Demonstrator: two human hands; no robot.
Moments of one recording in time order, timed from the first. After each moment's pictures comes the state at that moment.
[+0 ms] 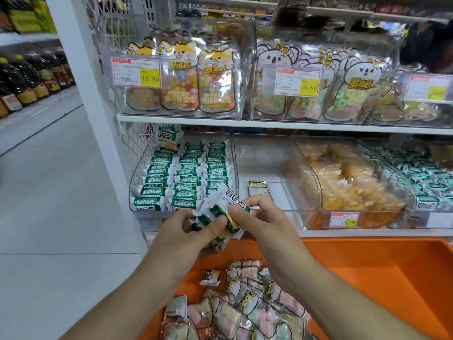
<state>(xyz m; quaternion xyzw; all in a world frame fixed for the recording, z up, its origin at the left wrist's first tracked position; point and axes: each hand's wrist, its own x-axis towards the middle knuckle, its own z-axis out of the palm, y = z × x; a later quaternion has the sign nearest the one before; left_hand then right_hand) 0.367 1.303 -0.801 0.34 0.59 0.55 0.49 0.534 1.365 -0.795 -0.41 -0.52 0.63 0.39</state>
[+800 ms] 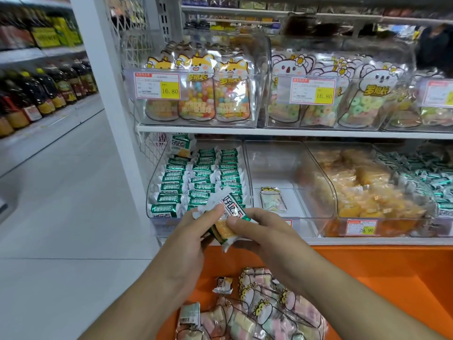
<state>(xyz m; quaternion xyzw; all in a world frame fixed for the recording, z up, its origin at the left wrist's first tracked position) 0.358 1.301 -0.782 0.27 0.52 0.59 0.55 0.514 1.373 -0.801 -0.41 -0.55 0.67 0.30</state>
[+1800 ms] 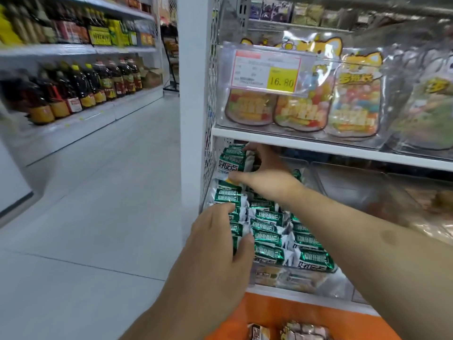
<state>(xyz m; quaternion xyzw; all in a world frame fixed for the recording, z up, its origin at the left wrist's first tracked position) 0.254 1.330 -0.804 0.55 0.71 0.42 0.15 0.321 1.548 -0.774 -0.43 -0.80 0.34 0.23</state>
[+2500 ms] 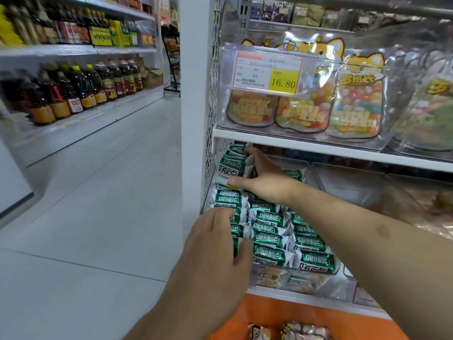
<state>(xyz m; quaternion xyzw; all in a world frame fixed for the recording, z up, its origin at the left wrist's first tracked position) 0.251 1.333 -0.810 0.55 0.72 0.40 0.13 0.321 1.553 -0.776 -0.41 -0.84 0.32 0.15</state>
